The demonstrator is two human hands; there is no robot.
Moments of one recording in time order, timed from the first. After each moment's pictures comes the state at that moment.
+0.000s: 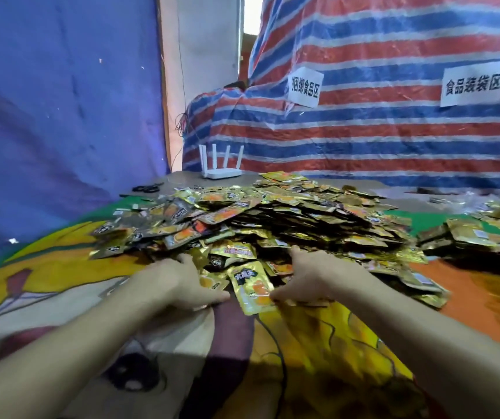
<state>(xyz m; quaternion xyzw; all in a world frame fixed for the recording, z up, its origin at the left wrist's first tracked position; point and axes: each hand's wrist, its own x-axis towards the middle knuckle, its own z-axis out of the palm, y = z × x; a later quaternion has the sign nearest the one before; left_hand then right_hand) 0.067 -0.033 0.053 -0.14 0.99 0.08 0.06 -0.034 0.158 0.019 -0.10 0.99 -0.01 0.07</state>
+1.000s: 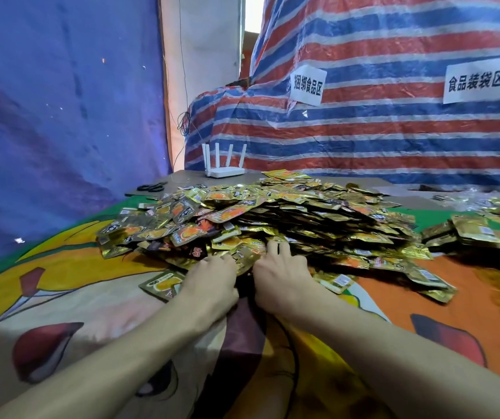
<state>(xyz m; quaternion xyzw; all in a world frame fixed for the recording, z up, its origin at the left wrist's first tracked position) 0.015 -0.027 -0.021 -0.03 0.99 -0.02 -0.13 -0.012 0.094 -0.005 -0.19 0.97 0.10 -0.06</state>
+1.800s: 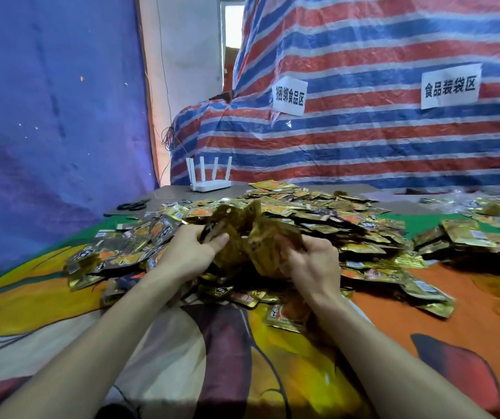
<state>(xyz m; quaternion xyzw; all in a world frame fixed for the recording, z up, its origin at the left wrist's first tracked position) -0.037 -0.051 0.026 -0.02 0.86 0.46 -0.21 -0.080 0.151 -0.019 -0.08 0.79 -0.54 -0.28</state>
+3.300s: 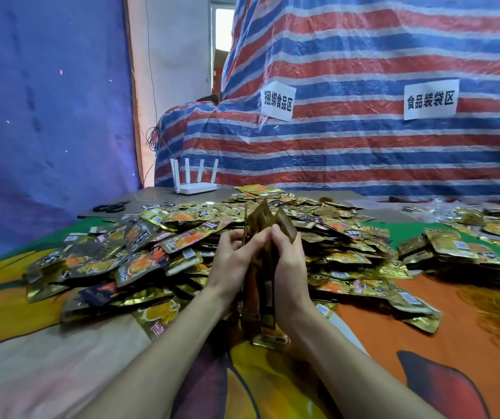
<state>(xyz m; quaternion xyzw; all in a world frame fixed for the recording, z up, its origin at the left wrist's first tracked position) -0.075 0.034 -0.002 0.08 0.64 0.76 -0.11 -0.071 0.128 -0.010 -0.16 0.52 -0.83 -0.11</state>
